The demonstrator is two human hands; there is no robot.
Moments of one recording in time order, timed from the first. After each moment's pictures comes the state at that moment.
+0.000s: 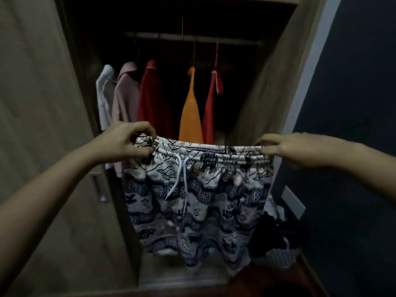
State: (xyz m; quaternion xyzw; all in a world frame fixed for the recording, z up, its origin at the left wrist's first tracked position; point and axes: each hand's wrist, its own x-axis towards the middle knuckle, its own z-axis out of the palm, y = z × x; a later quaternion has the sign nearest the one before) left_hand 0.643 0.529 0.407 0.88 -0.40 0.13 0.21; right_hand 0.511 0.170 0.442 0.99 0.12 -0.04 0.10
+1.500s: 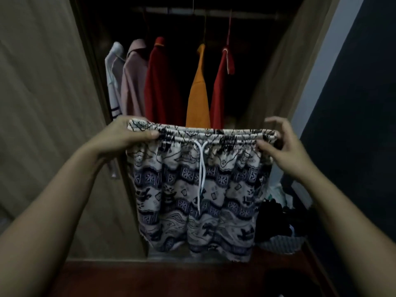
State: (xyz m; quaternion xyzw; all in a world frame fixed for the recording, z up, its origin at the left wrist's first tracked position) left_hand 0.612 0.520 0.372 0.78 -0.23 -0.04 0.58; right_hand 0.524 0.172 0.346 0.84 0.08 0.22 -0.49
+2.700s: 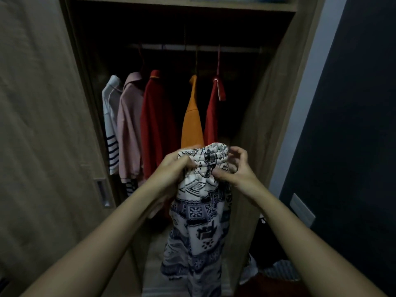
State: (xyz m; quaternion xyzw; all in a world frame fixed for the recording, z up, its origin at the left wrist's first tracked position) left_hand 0.596 0.413 0.353 0.61 -0.20 -0.14 0.76; right_hand 0.564 0.230 0.330 0.77 0.06 0.10 -0.63
